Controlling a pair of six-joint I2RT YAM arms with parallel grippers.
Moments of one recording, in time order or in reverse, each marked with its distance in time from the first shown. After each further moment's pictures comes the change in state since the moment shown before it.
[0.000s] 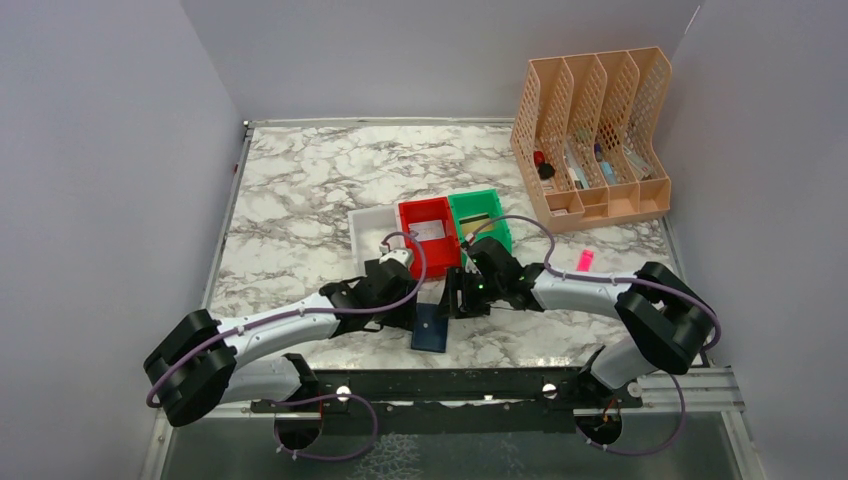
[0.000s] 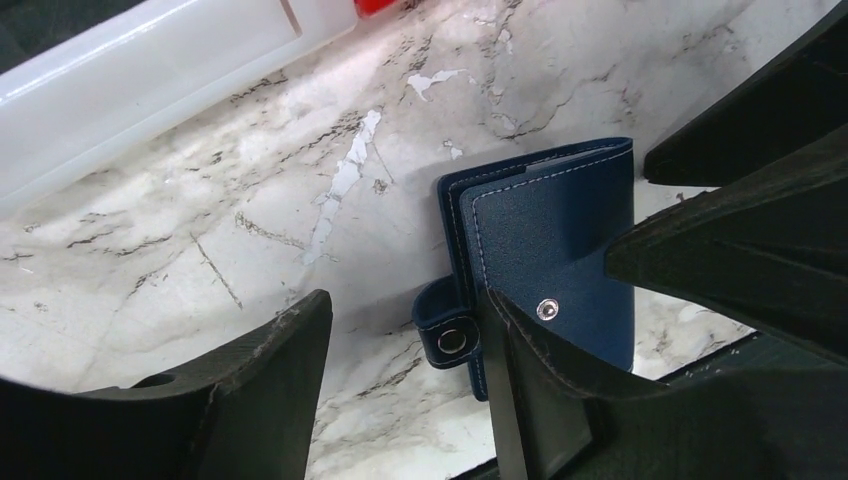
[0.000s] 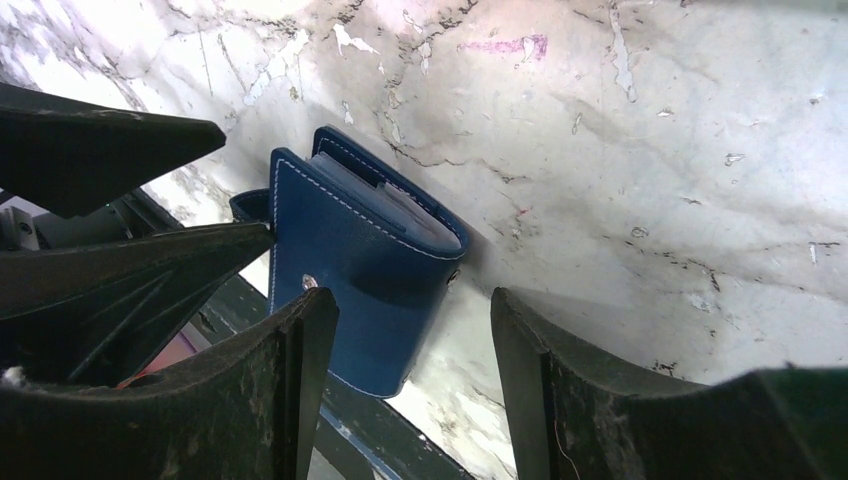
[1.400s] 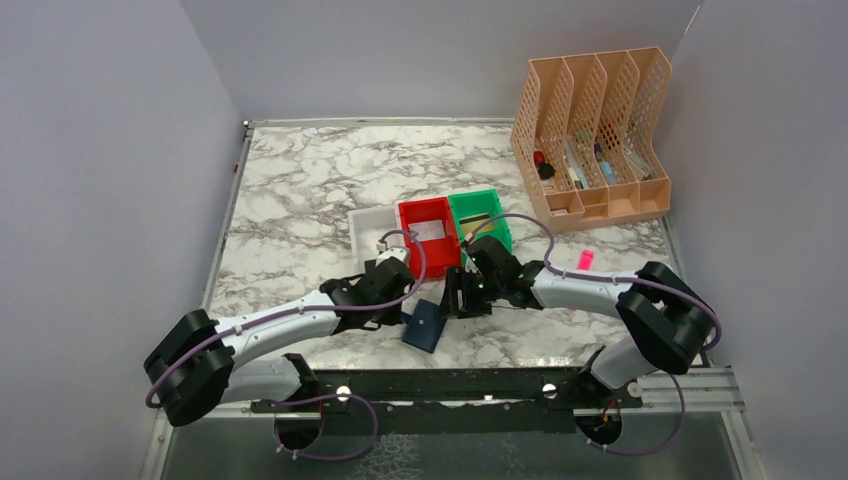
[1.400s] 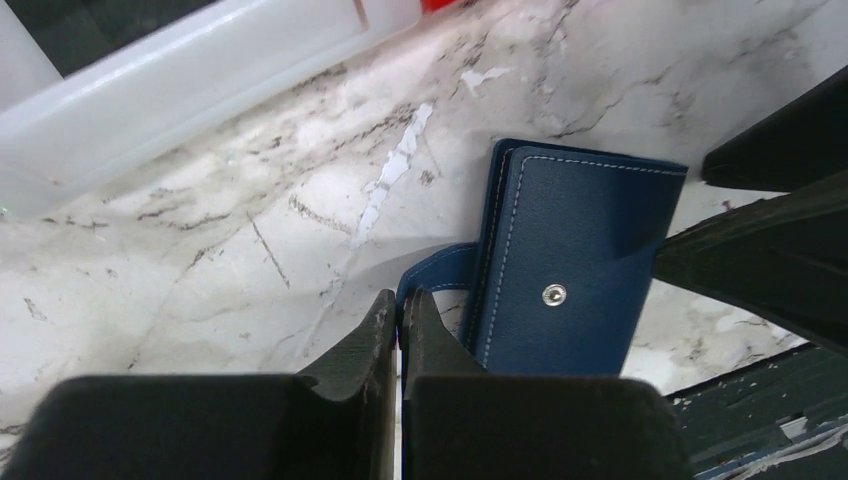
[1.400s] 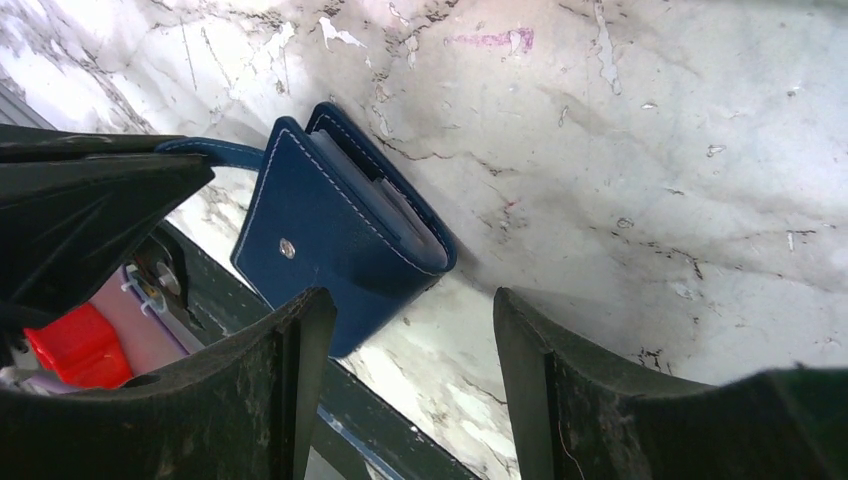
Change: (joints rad) left arm 0.000 0.013 0.054 -0.129 -0.056 0.000; right arm 0.000 0.000 0.024 -0.056 0.007 -0.024
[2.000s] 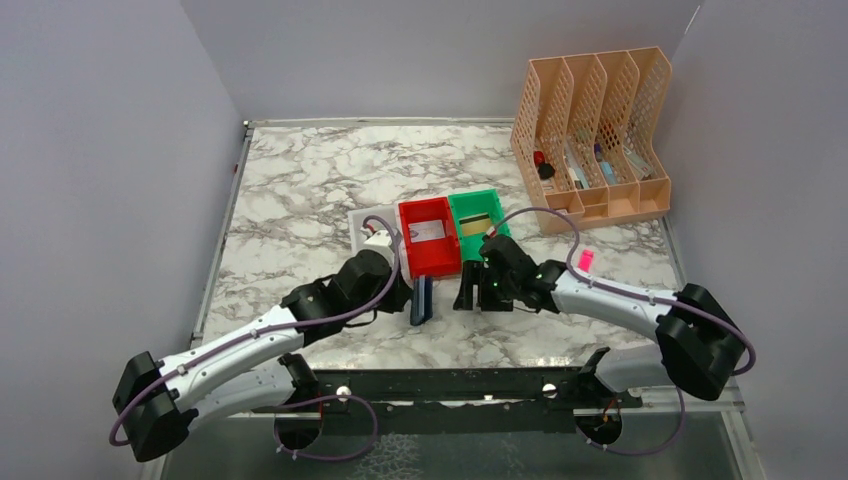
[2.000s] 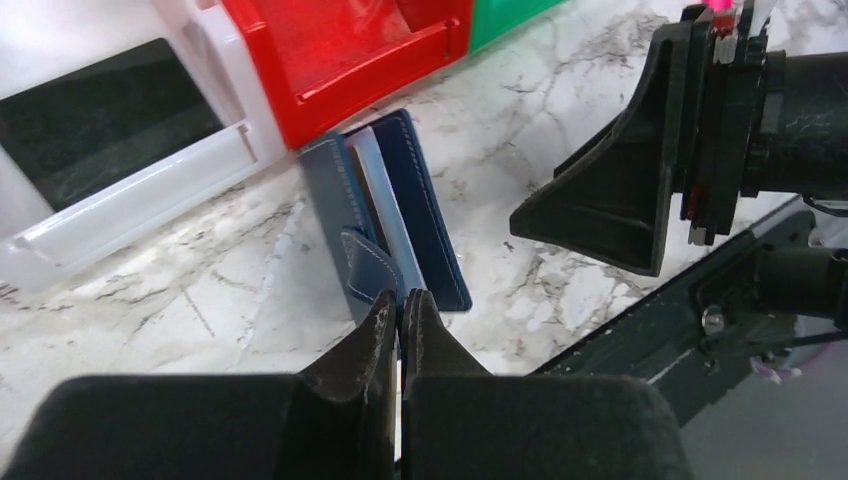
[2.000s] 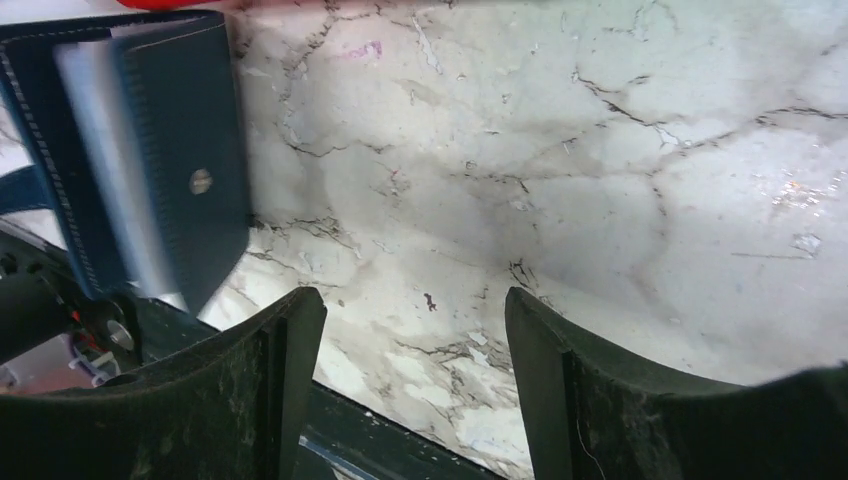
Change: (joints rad) left arm 0.000 -0.294 0.018 0.078 0.026 0.008; right arm 0.000 -0.151 0.002 -0.198 0.193 0.017
